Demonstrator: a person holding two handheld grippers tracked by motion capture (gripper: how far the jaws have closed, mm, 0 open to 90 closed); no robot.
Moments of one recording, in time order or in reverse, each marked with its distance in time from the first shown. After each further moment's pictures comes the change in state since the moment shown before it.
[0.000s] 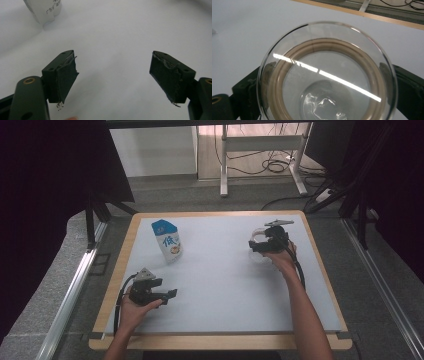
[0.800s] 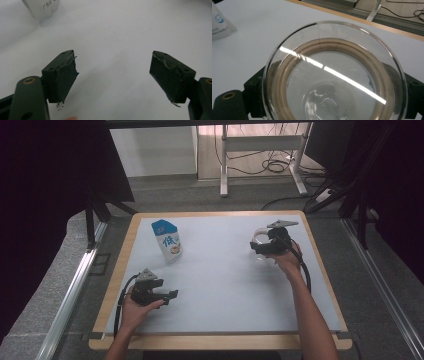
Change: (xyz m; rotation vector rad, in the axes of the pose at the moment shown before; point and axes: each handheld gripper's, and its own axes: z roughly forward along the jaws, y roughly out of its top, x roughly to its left) left arm 0.001 -0.002 0.007 0.021 -0.002 0.000; right arm 0.004 0.000 -0.025 -0.036 0.066 -0.073
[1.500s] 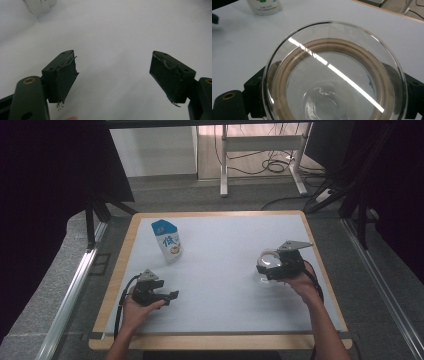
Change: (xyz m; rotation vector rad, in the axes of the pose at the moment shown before) left arm 0.000 -0.002 0.005 0.017 -0.002 -0.005; right arm 0.026 -0.046 -0.065 0.002 0.157 -0.101
